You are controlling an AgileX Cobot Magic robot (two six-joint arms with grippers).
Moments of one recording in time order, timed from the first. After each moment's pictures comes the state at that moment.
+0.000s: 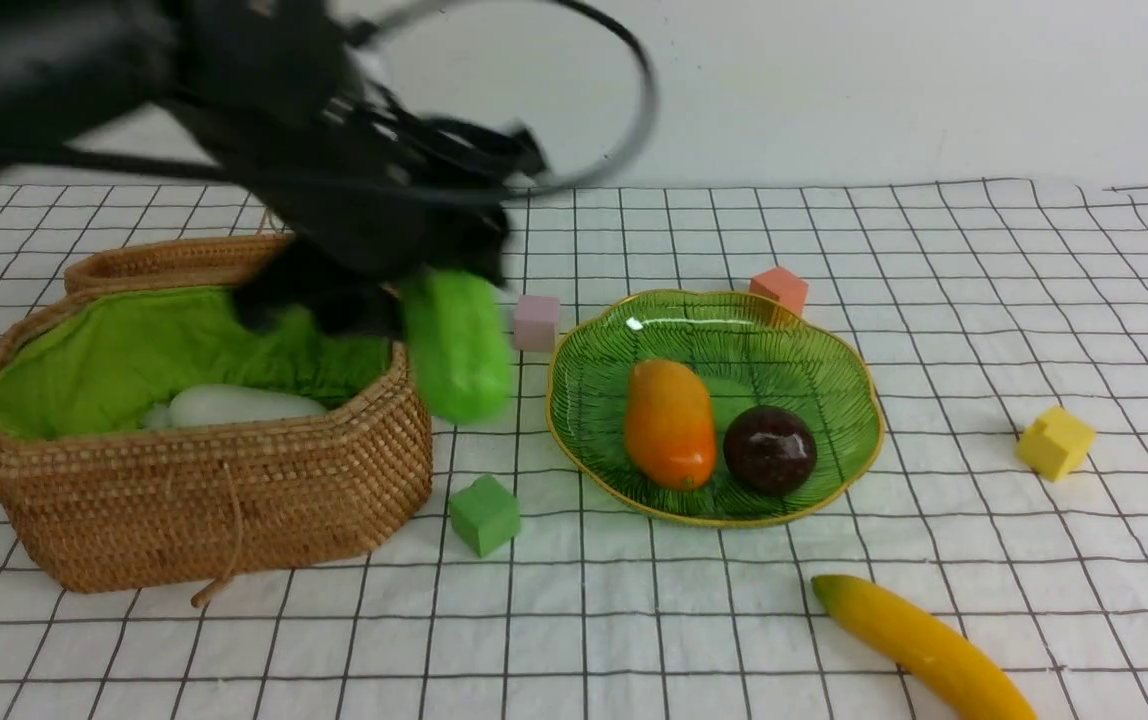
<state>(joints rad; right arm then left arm) -0.02 -0.01 0.01 -0.02 0.38 0.09 -0.41 1.56 -1.57 0.14 0.97 -1.05</state>
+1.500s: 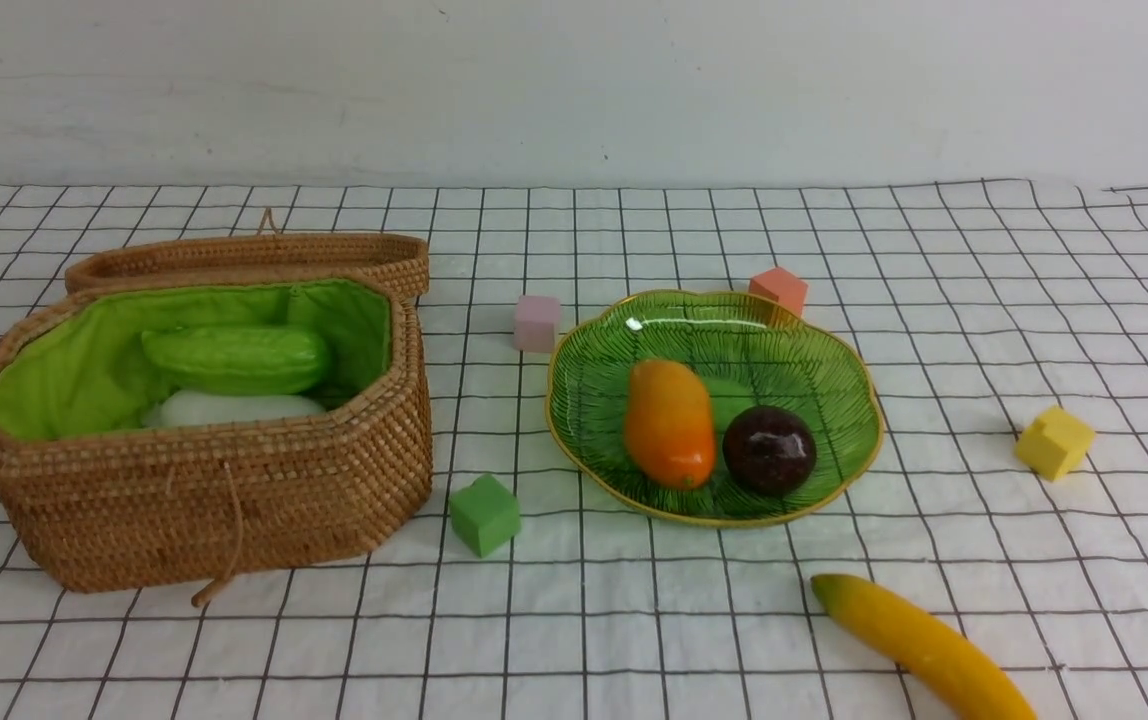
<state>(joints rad) -0.02 -0.01 0.01 -0.02 0.38 0.09 -0.17 0.43 -0.89 -0.12 0.97 -0.14</state>
